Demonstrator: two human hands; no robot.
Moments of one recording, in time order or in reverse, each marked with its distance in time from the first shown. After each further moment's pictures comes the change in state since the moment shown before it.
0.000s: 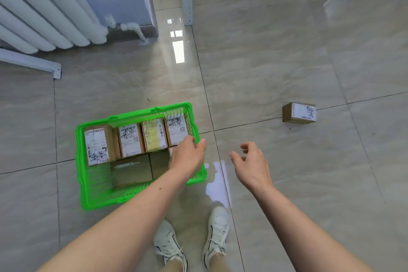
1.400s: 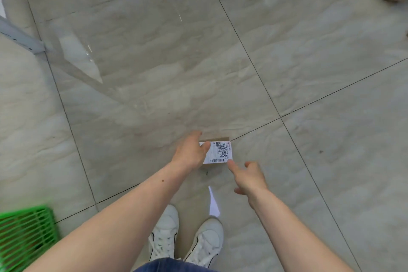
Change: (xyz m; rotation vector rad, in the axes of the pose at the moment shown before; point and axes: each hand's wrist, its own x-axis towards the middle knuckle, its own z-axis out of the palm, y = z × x) left_hand 0.229 0.382 0.375 0.261 -0.275 0.222; right_hand 0.401 0.267 -0.251 0.516 -0.018 0.545
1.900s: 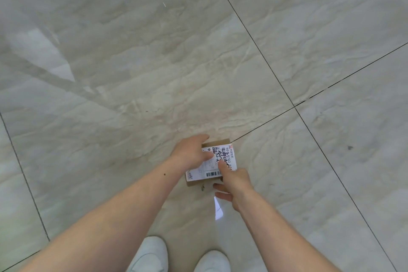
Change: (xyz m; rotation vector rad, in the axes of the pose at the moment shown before) left_hand 0.154 -0.048 0.084 0.301 -0.183 0.098; right_hand 0.148 0.043 0.073 0.301 -0.134 0.185
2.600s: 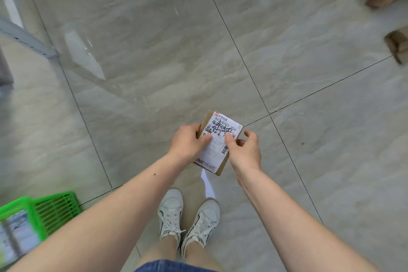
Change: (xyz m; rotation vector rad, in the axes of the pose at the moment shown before) left_hand -0.245 0.068 -0.137 -0.462 0.246 0.036; right_hand -0.278 -0.095 -0.027 -0.136 0.212 -0.371
